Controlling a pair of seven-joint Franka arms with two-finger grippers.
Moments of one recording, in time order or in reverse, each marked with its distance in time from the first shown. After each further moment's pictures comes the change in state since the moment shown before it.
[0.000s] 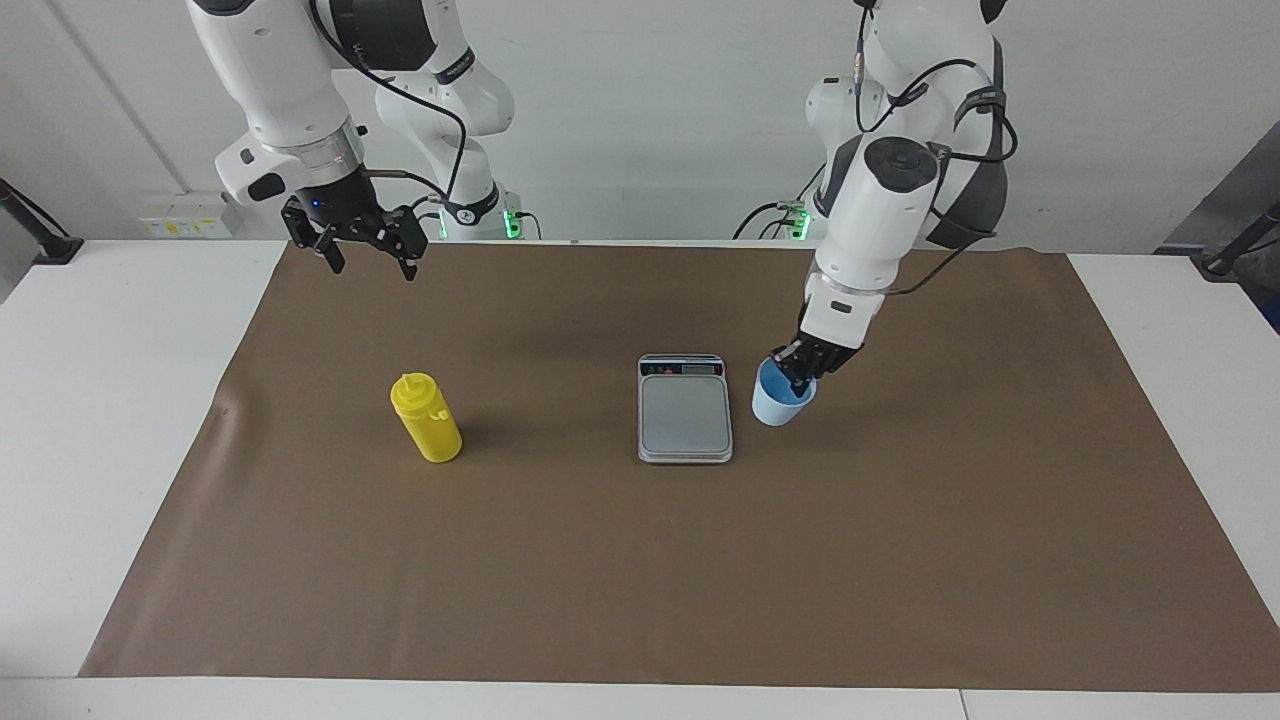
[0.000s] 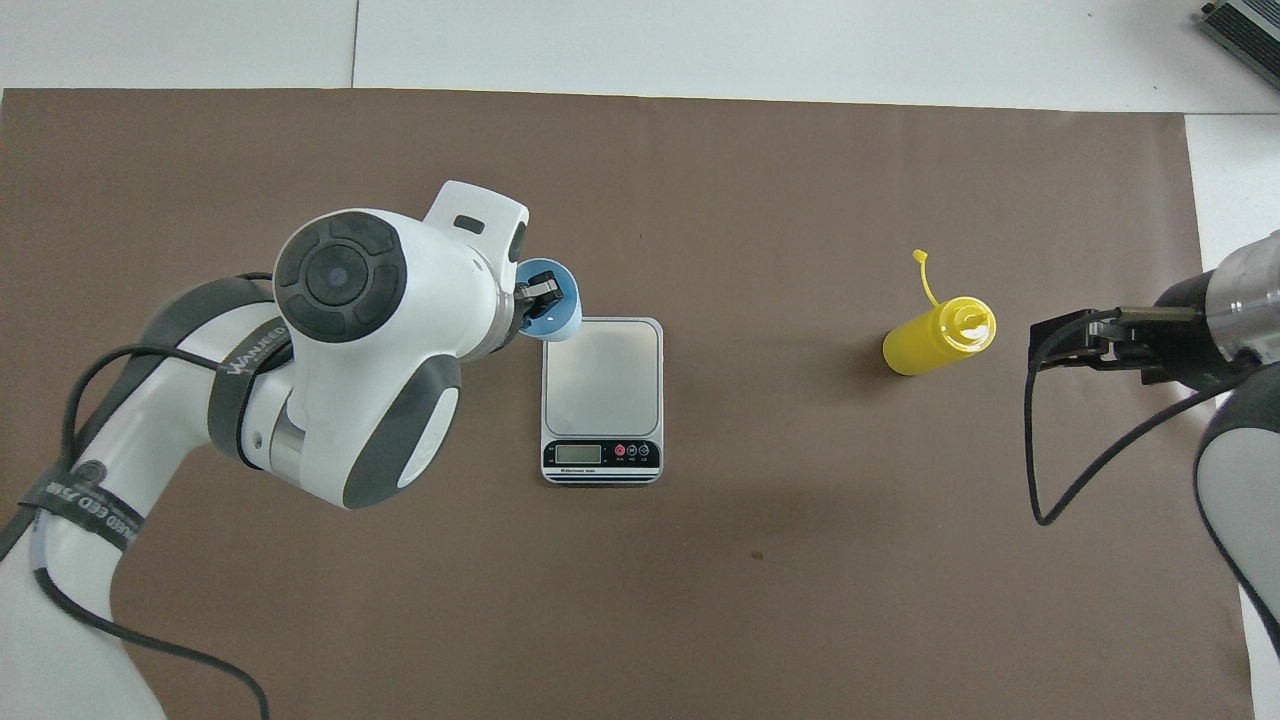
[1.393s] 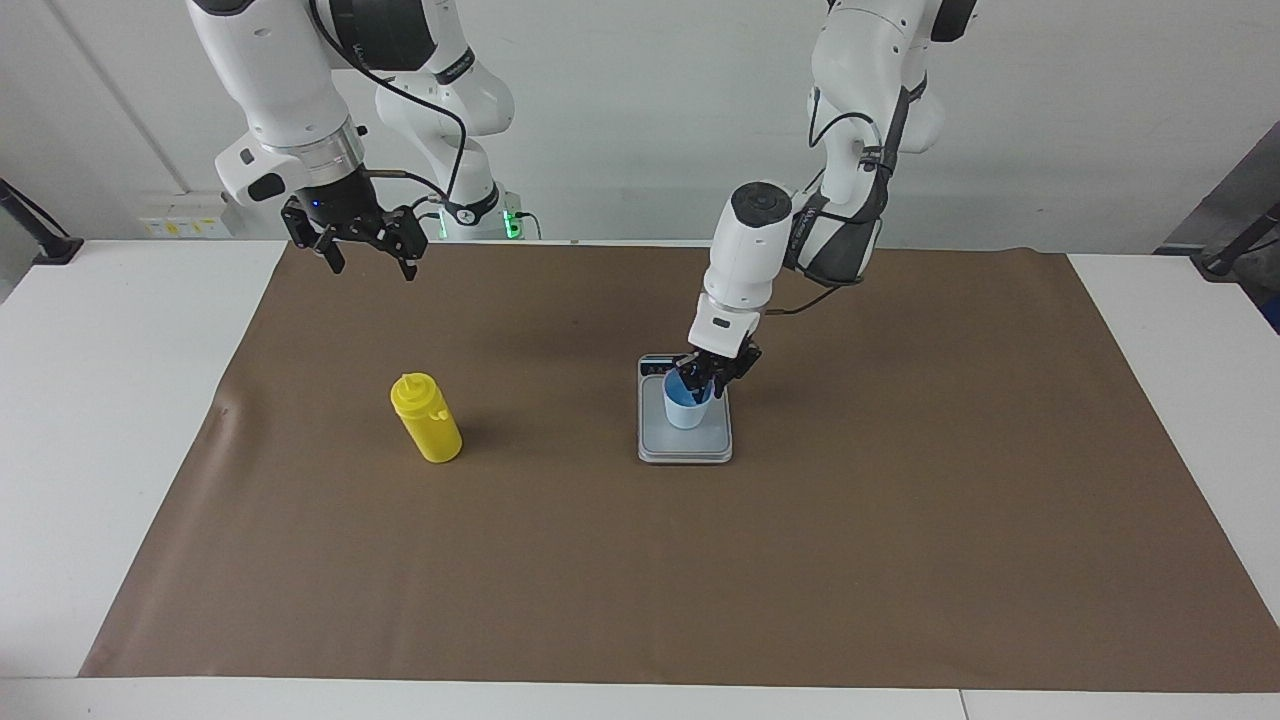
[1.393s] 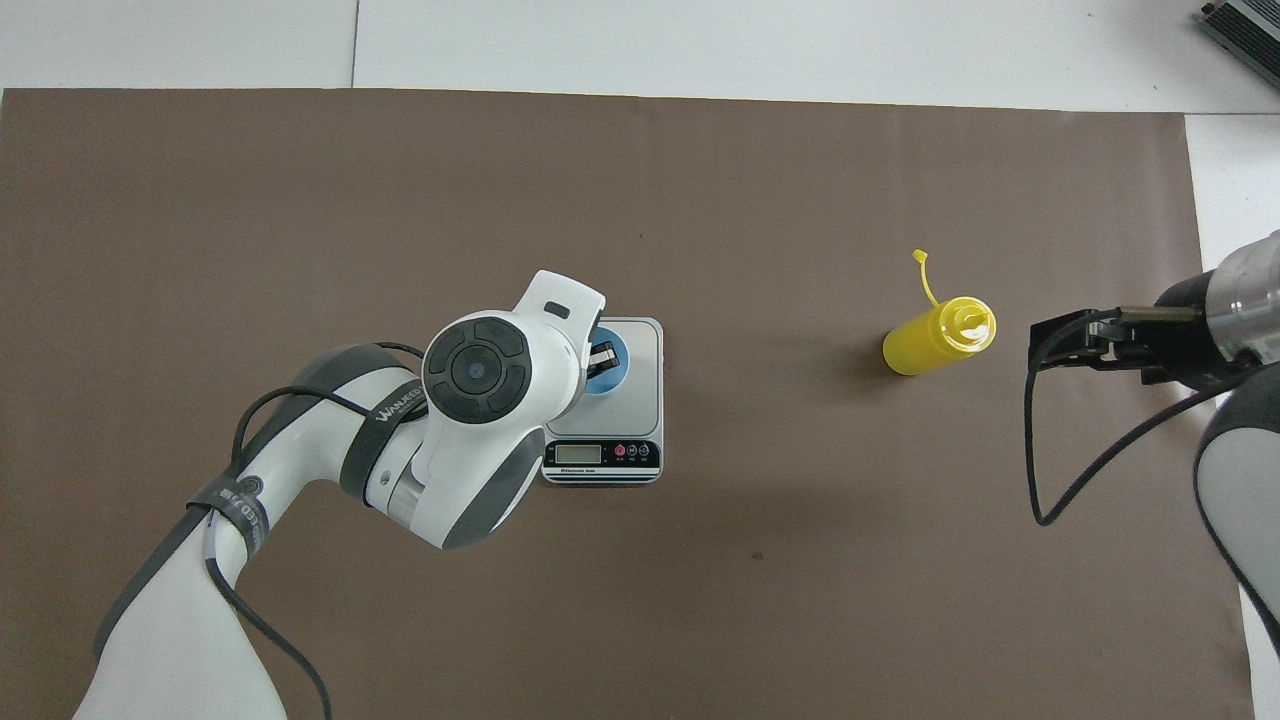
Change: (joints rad) left arm -0.023 0.008 0.009 -0.115 0.028 0.104 0.033; right arm 0.000 0.000 0.000 0.000 0.000 0.000 0.000
